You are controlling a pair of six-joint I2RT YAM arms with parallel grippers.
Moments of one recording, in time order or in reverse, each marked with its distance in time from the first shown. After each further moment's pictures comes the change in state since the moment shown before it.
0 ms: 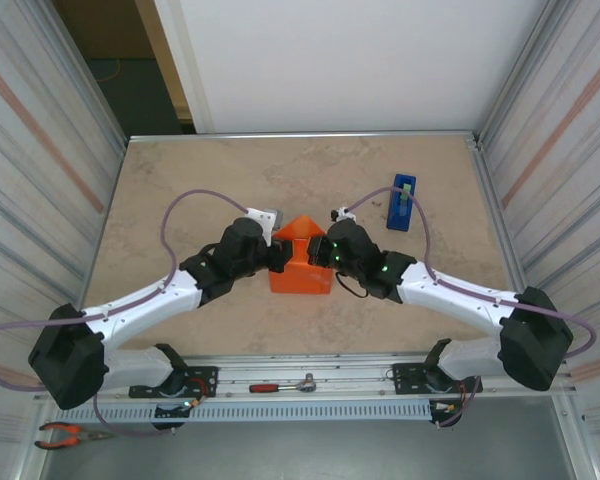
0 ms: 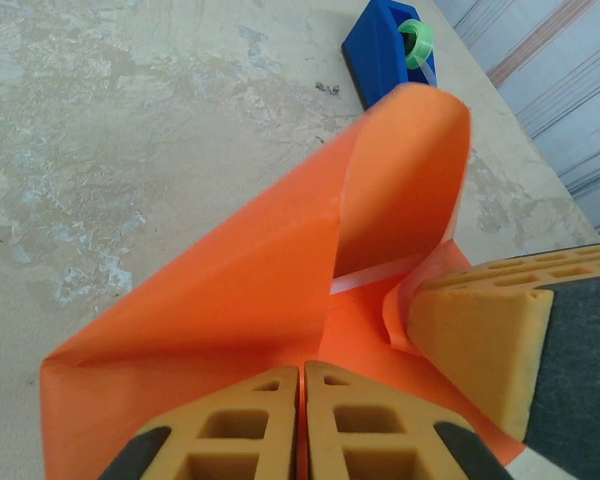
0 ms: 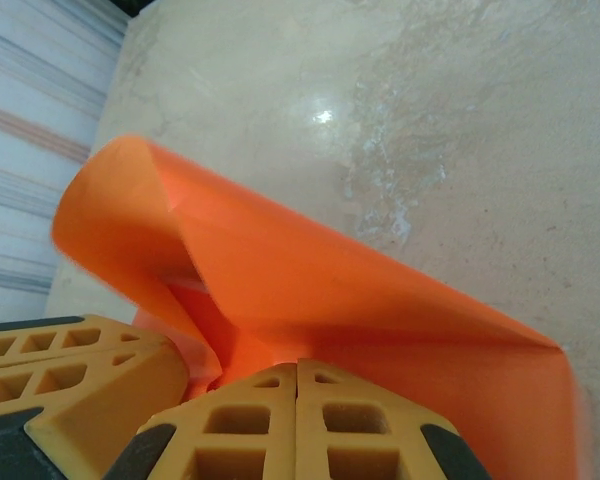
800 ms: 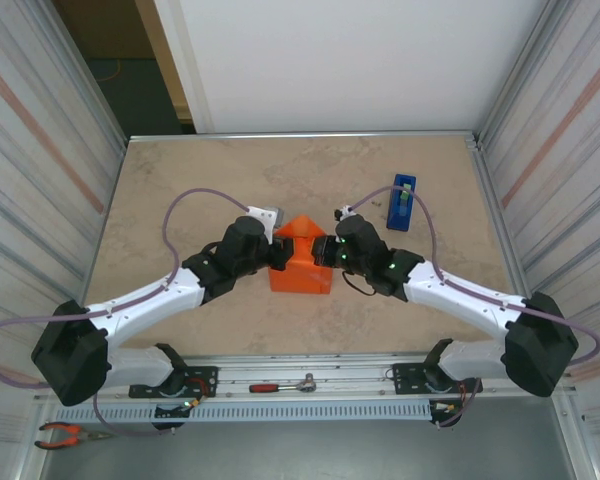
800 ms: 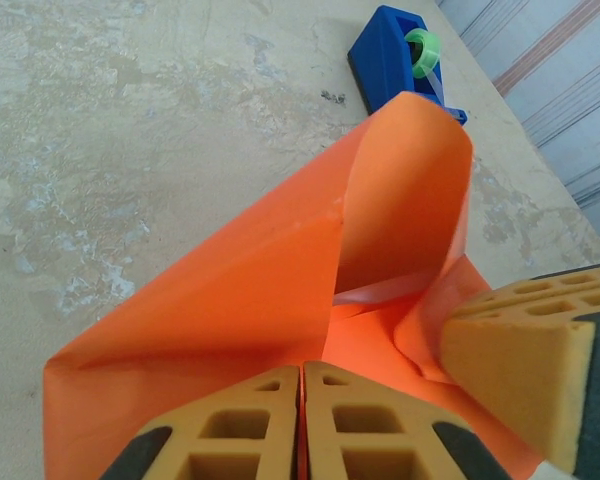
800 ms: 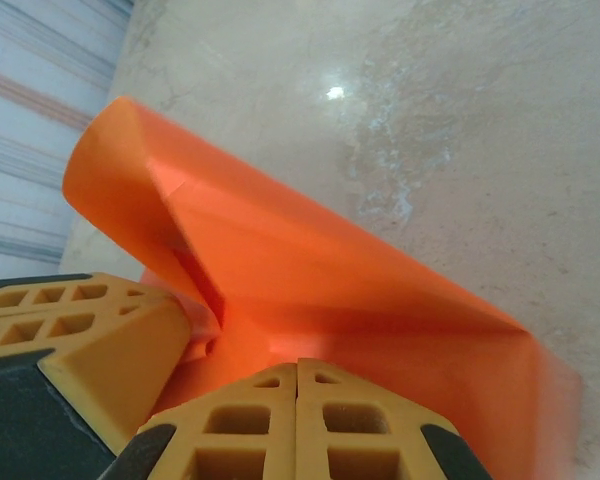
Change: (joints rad) left arm 0.000 0.022 0.011 0.013 -0.010 -0.008; right arm -0.029 -0.012 -0.006 -0.010 -0.096 -0.038
